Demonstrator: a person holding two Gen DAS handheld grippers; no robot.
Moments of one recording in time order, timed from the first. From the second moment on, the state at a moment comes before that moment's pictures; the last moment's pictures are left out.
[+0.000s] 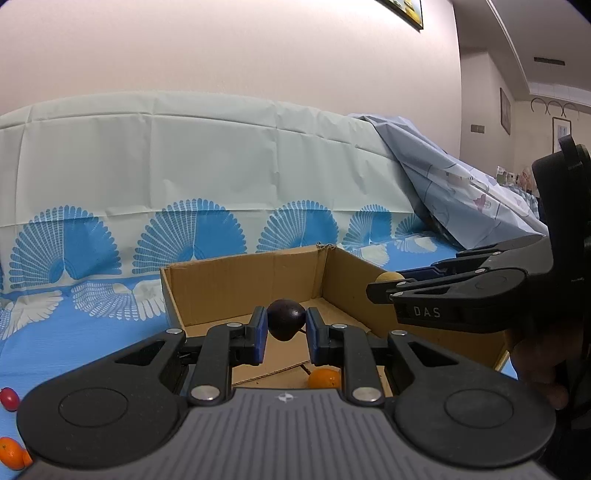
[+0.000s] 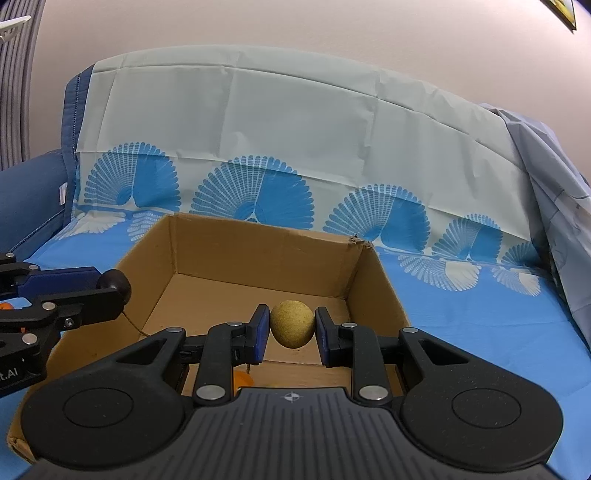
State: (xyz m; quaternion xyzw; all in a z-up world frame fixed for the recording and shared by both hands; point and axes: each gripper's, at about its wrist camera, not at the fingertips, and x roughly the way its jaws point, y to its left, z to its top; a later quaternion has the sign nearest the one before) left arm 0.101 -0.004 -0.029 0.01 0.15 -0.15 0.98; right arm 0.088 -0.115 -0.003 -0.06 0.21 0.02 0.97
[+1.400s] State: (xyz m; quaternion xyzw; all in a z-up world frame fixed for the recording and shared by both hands) left arm 0.094 0.012 -0.027 0.01 0.12 -0.09 0.99; right arm 0.091 -0.102 -0.002 -0.07 0.20 0.00 0.98
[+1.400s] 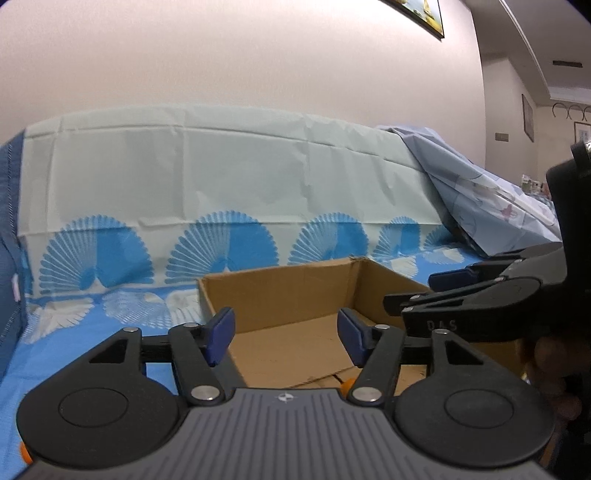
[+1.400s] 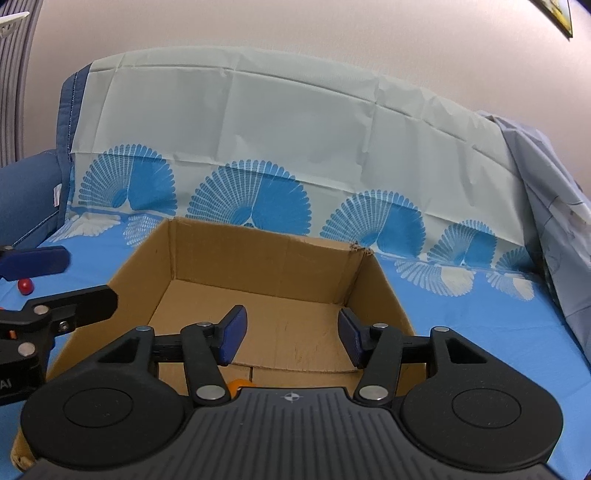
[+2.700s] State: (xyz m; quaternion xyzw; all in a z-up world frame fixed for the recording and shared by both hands) left arm 0.081 0.172 0.012 -0.01 0.18 0.06 0.98; right arm 0.052 0.031 0.020 0.00 0.12 0.16 0.98
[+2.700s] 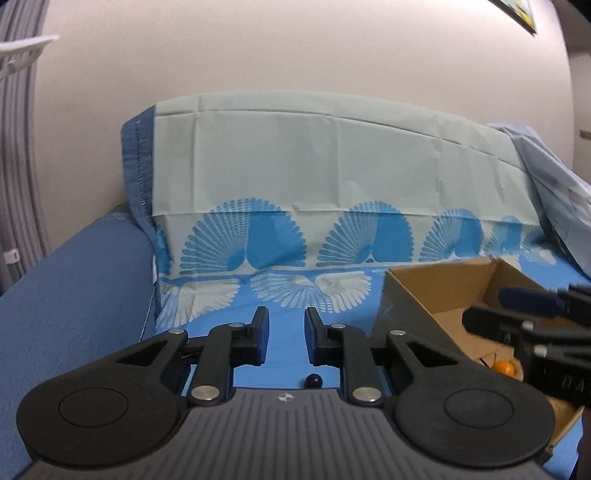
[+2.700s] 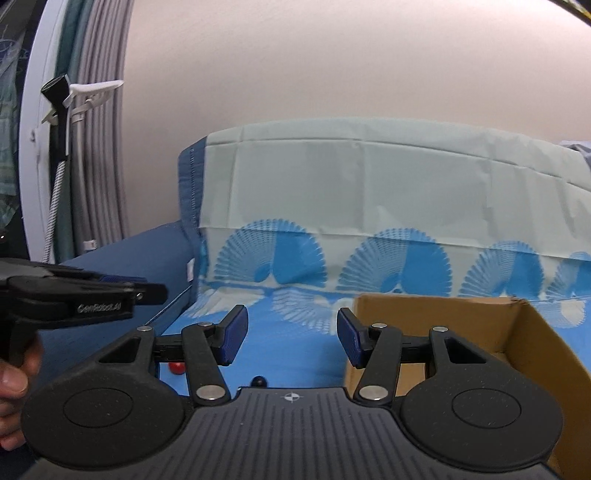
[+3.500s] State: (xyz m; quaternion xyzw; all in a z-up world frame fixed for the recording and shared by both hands) left arm 0.102 0.312 -0.024 -0.34 0.22 0.17 0.90; right arm 0.102 0.143 -0.037 -0.08 0.25 0.31 0.91
